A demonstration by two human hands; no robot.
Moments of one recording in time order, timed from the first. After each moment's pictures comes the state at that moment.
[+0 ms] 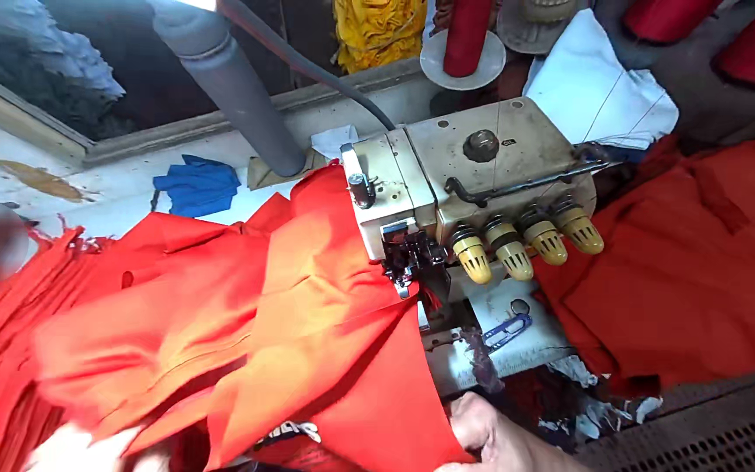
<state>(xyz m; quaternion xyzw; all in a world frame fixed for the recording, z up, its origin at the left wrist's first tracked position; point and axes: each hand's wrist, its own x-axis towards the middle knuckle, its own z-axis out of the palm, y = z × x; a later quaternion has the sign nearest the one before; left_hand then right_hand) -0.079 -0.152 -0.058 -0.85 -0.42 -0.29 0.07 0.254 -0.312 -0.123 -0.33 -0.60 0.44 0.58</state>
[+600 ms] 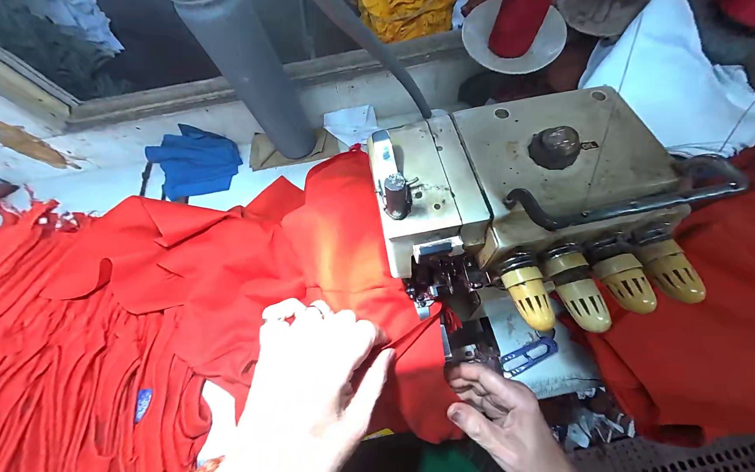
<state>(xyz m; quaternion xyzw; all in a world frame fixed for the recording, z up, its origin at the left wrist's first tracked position) 0.096 -0.138 -0.040 -0.93 -0.28 -0.22 -0.10 0.264 -0.304 -0.140 -0.55 -0.44 0.38 0.60</state>
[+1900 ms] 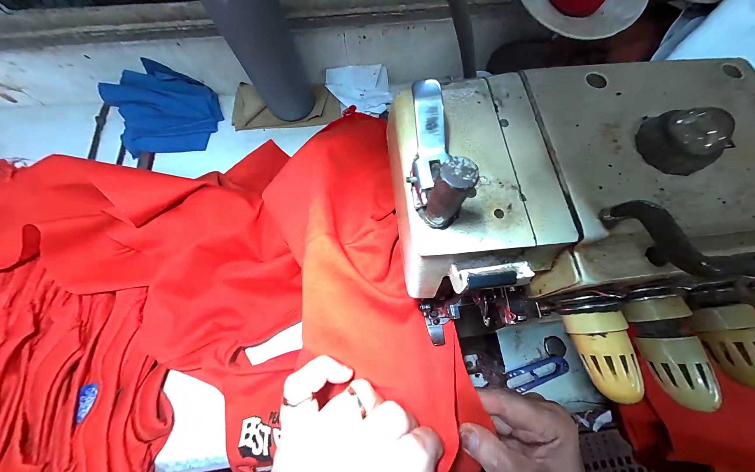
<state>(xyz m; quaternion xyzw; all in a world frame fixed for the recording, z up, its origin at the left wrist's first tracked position) 0.101 -0.178 -0.036 -0.91 -0.25 -0.23 -0.24 0.273 -0.290 -0.108 -0.49 -0.40 0.44 0.64</state>
